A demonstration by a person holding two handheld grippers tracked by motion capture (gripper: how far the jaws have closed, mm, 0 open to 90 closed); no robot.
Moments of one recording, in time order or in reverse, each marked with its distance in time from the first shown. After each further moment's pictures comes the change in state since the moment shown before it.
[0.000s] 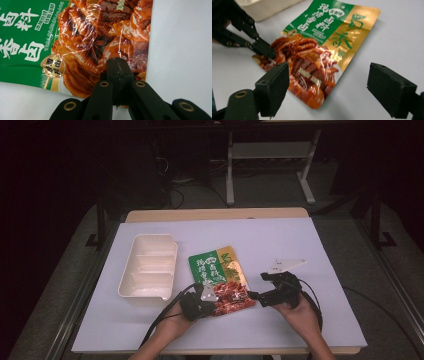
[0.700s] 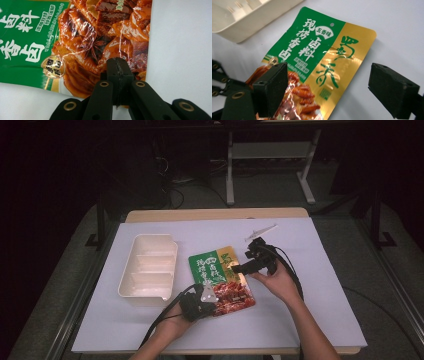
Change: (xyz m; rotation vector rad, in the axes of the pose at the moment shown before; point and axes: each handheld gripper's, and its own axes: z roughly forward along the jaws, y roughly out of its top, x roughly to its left) left arm -0.001 -0.002 0.000 -0.010 -0.003 -0.002; right arm -0.038 0.076 0.056 0.142 0.042 0.066
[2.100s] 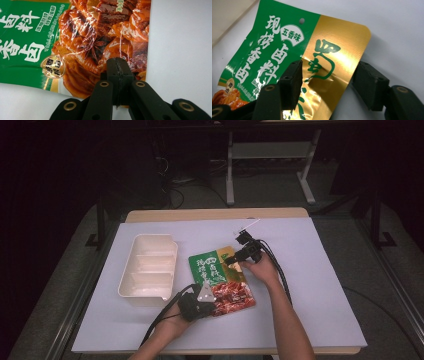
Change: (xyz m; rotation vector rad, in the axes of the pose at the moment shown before) left arm 0.003 -0.004 -0.001 -0.027 -0.015 -0.003; right arm -0.051 0.016 0.075 0.121 0.066 0.122
